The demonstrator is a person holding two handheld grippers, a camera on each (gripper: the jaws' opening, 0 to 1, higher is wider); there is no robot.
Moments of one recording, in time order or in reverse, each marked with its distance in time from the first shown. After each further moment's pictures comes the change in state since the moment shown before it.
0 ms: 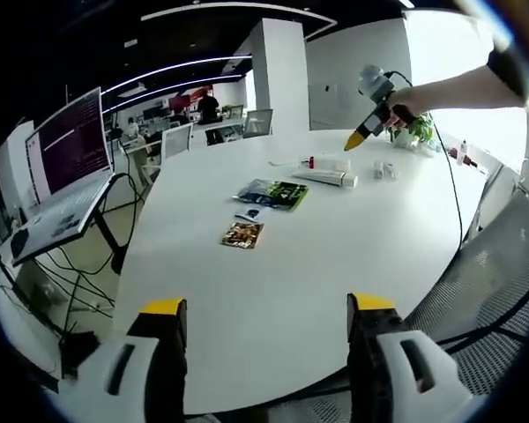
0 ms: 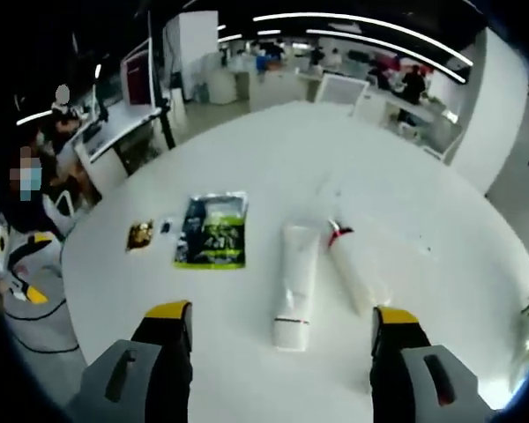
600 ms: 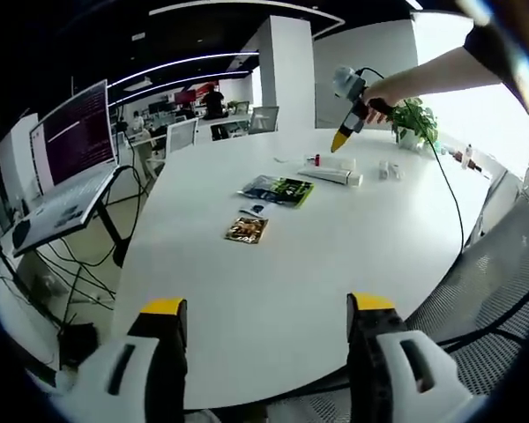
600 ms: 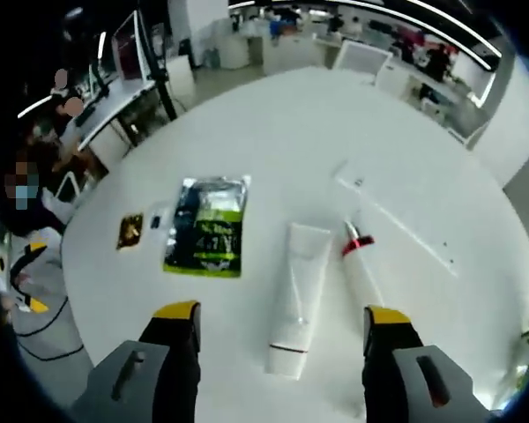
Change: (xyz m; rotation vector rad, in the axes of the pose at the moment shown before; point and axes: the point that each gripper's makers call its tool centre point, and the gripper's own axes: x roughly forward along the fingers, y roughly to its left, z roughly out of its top) left arm 0.000 0.003 -0.005 -0.030 0.022 0.017; right arm 0.058 -0.008 0.009 -0.035 0.208 0.060
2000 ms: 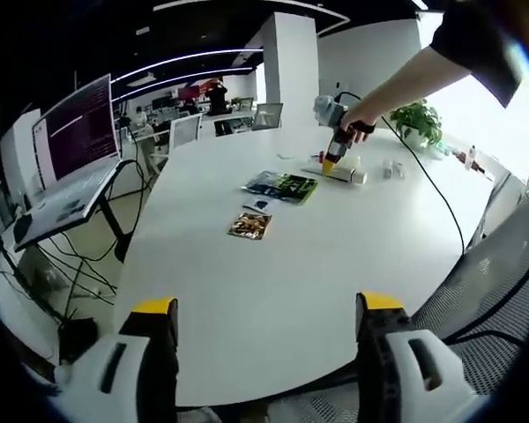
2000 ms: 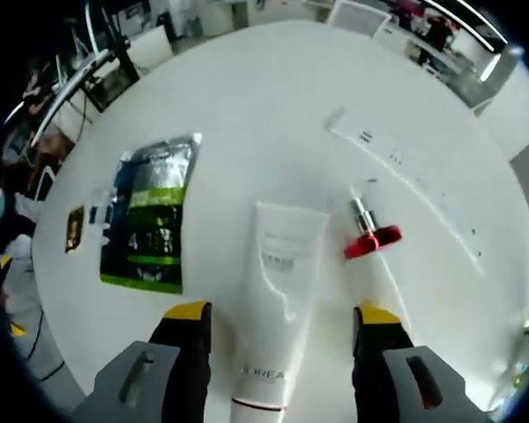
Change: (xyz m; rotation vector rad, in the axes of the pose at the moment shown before) left arm 0.002 0.005 -0.003 -0.023 0.010 0.017; right arm 0.078 -0.023 -0.015 0.042 0.170 -0.042
